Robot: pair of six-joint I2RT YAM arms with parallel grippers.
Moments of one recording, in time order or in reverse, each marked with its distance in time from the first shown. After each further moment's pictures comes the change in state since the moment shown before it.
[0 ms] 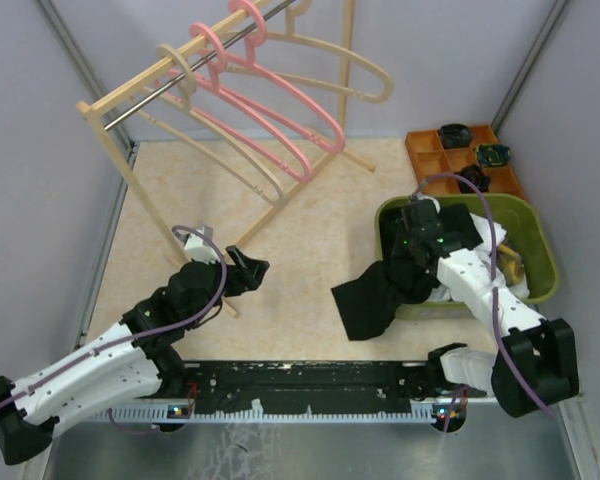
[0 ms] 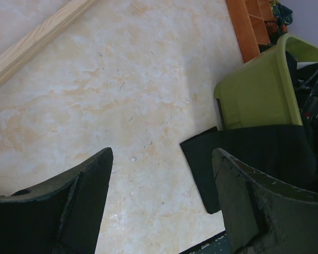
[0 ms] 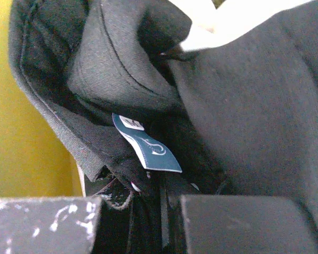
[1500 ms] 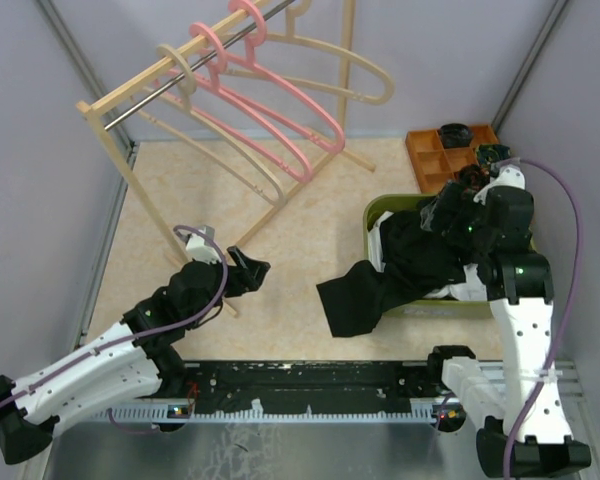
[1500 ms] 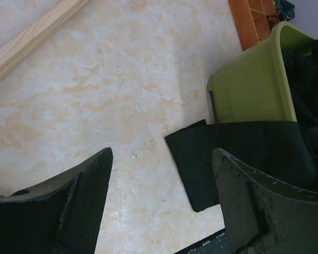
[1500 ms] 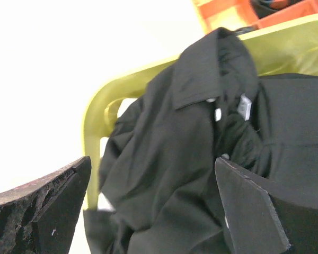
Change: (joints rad) left arm 0.000 0.003 0.000 -0.006 0.011 0.000; right arm -0.288 -0.291 0.341 -0.243 -0.117 -0.122
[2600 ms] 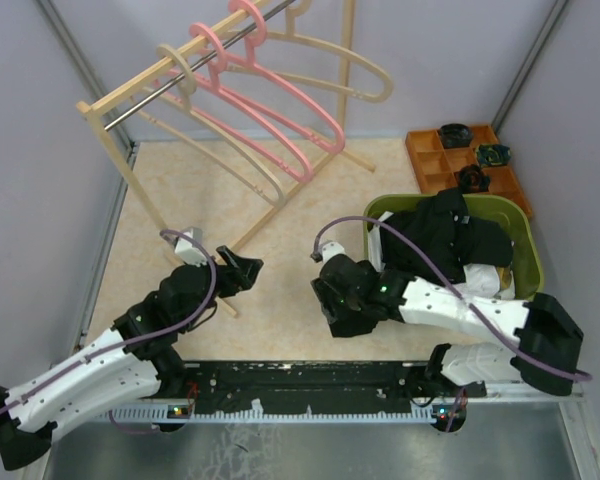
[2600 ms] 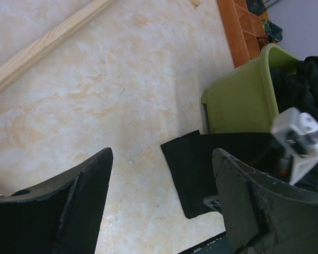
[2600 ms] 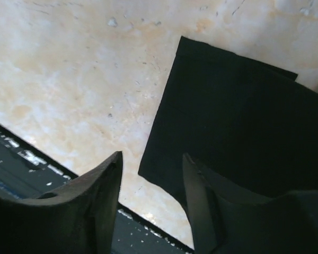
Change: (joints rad) left arm 0.000 -0.073 -0.001 -0.032 -0.043 -0.034; right arm 1.051 0.299 -0.348 0.261 0.180 0.061
